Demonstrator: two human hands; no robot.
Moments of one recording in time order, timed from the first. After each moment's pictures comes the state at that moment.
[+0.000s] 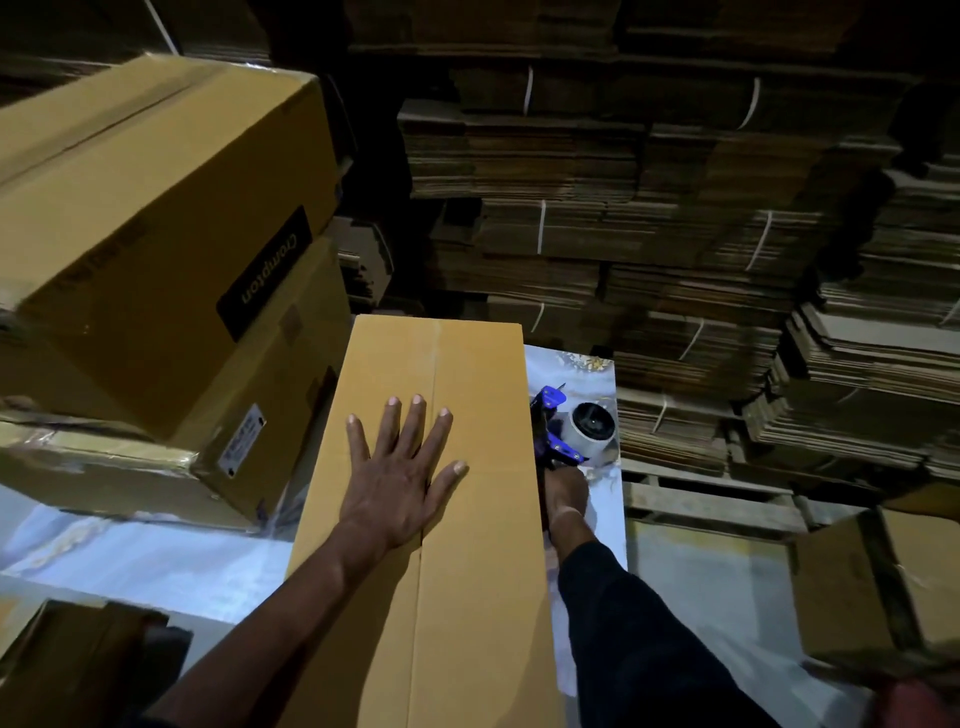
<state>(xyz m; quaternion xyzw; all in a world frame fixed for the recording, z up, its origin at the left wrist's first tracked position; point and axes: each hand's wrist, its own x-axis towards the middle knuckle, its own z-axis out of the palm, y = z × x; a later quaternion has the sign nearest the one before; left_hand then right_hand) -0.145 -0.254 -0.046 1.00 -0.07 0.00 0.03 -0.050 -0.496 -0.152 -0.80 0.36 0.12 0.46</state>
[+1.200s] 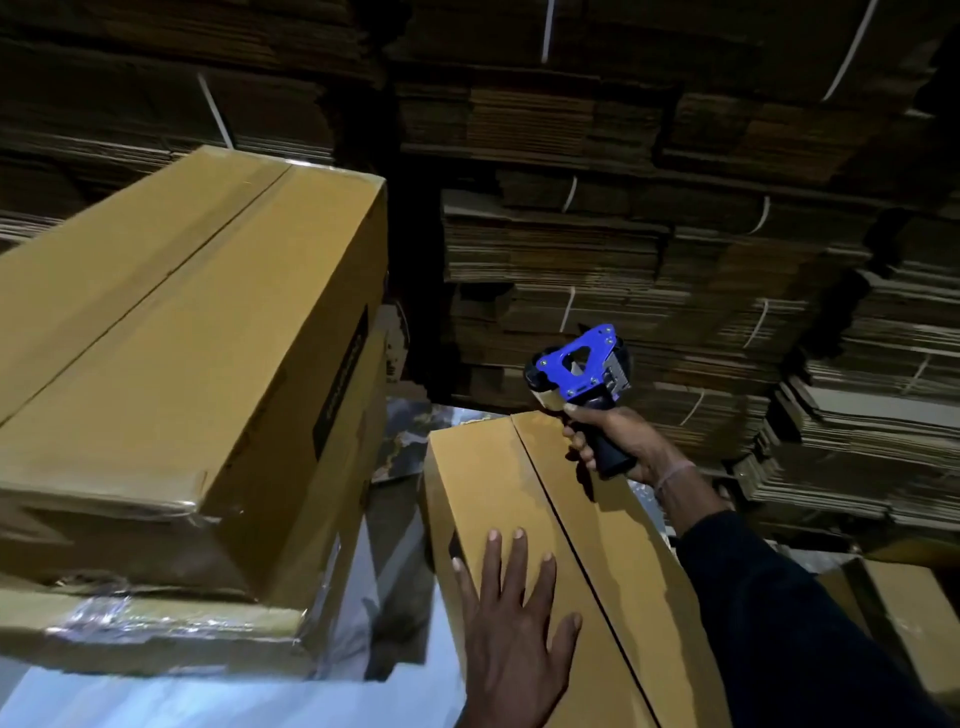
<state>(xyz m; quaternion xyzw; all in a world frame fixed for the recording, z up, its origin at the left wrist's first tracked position) -0.159 -0.244 -0.048 0.97 -0.10 0.04 0.24 0.054 -0.402 0.078 -0.70 0.14 0.26 0.65</state>
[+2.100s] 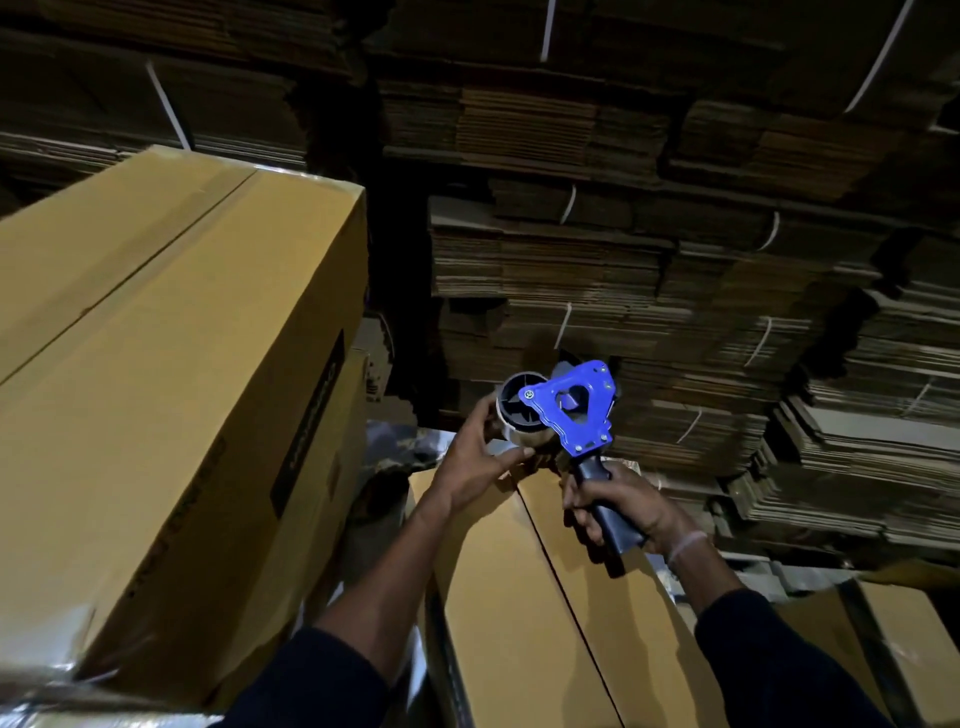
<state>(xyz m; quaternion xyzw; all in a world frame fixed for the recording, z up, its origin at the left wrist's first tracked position) 0.105 -0.193 -0.019 0.75 -0.09 -0.02 0.66 0.056 -0.418 0.055 -0.73 0.02 0.28 0.63</state>
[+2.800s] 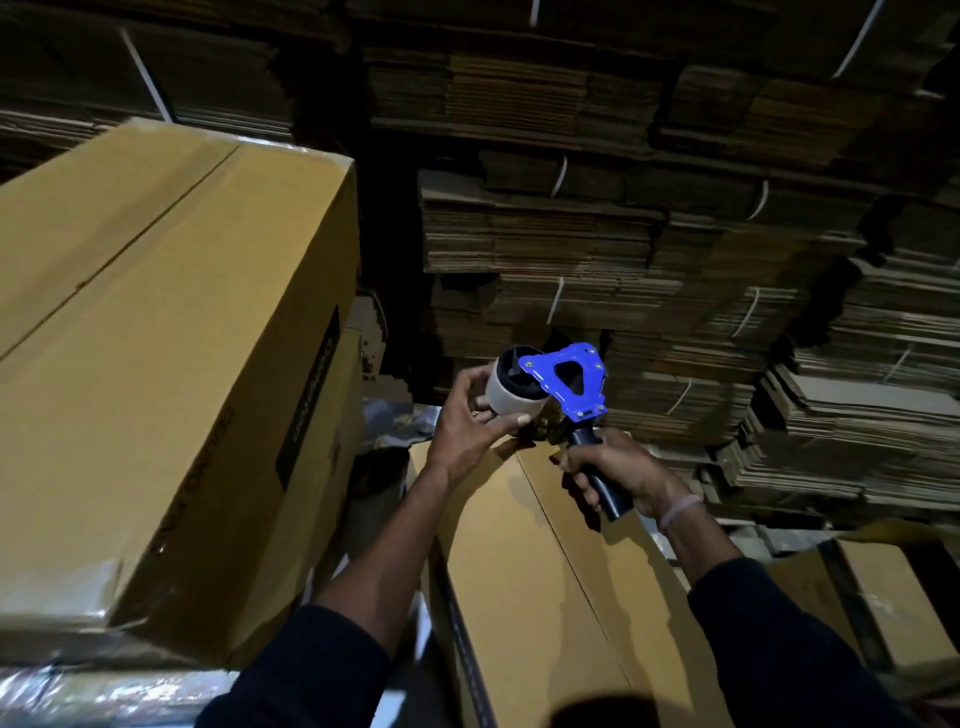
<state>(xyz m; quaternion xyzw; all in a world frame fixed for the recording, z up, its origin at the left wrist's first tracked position) 0.083 -0.191 -0.003 0.68 -0.04 0.02 0.73 0.042 -0.400 0.071 -0.78 0.10 0.24 0.56</state>
